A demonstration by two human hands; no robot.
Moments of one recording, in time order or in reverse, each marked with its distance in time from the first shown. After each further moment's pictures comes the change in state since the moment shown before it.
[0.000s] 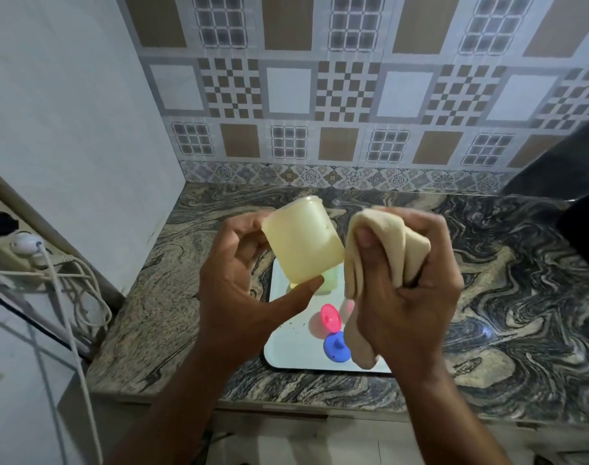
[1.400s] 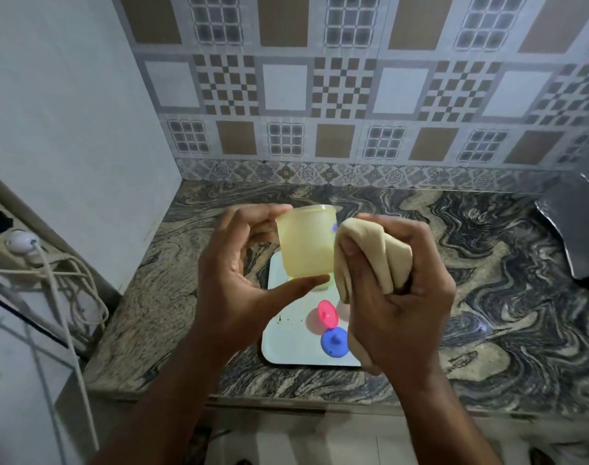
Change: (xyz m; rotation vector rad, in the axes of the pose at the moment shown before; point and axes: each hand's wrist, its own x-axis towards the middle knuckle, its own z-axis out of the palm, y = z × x) left_hand 0.011 0.005 -0.003 0.151 -0.084 0.081; right_hand -0.008 -0.002 -0.006 -0.041 -0.053 -0.013
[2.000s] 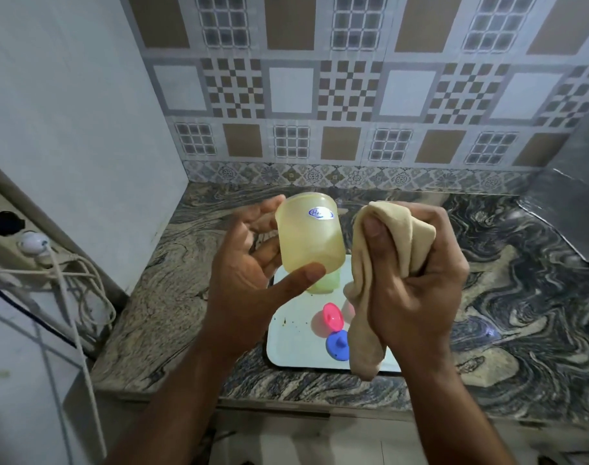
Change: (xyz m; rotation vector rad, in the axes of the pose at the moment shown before) left_hand -0.001 0.012 0.005 -0.395 0.008 -0.297; right_hand 0.014 0.003 0.004 0.151 0.028 0.101
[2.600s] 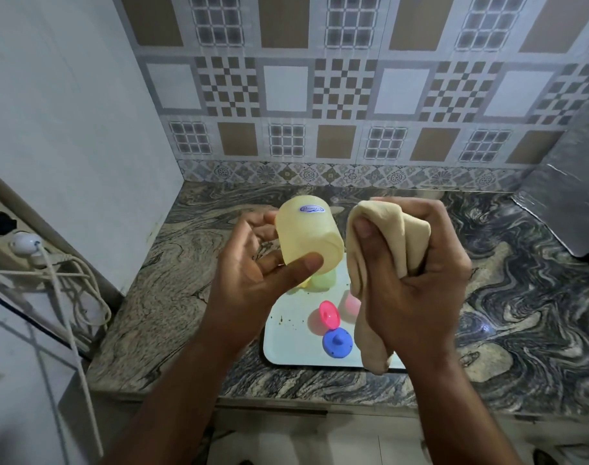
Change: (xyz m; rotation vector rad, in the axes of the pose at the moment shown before) left_hand -0.001 0.001 0.006 -0.109 -0.024 -0.179; right_hand 0.003 -0.007 -0.007 -0.119 -0.023 -0.056
